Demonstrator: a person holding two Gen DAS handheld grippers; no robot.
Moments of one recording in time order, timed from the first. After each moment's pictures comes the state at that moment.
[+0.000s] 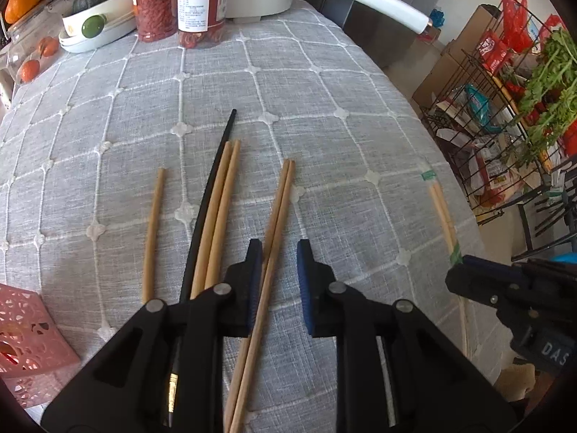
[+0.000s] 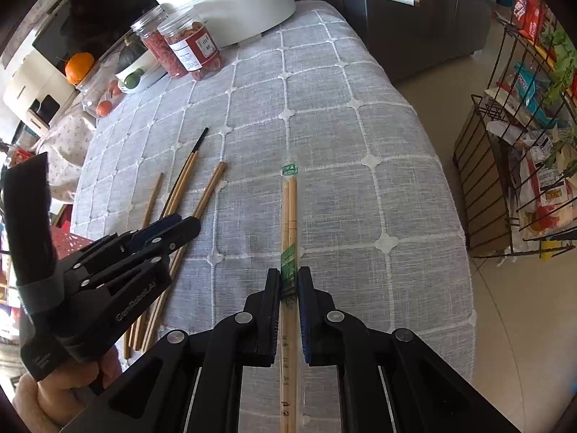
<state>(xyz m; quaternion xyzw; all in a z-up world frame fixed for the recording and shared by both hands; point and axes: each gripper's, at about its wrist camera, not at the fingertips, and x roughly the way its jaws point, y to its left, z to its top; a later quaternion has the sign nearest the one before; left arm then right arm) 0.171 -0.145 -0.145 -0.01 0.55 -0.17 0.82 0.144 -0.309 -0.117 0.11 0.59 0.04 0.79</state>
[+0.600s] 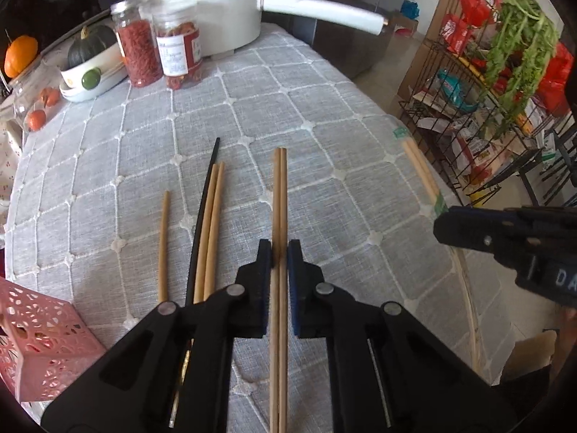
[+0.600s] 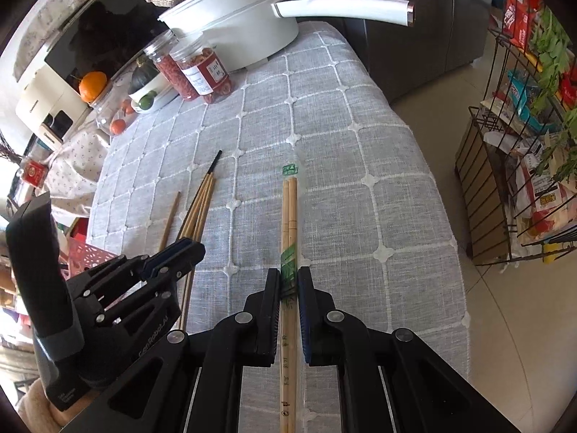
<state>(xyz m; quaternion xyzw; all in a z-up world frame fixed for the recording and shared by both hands) 0.137 -0.152 -0.102 0.06 0.49 -0.20 0.85 0.133 -0.317 -0.092 0.14 0.56 0.05 0.82</state>
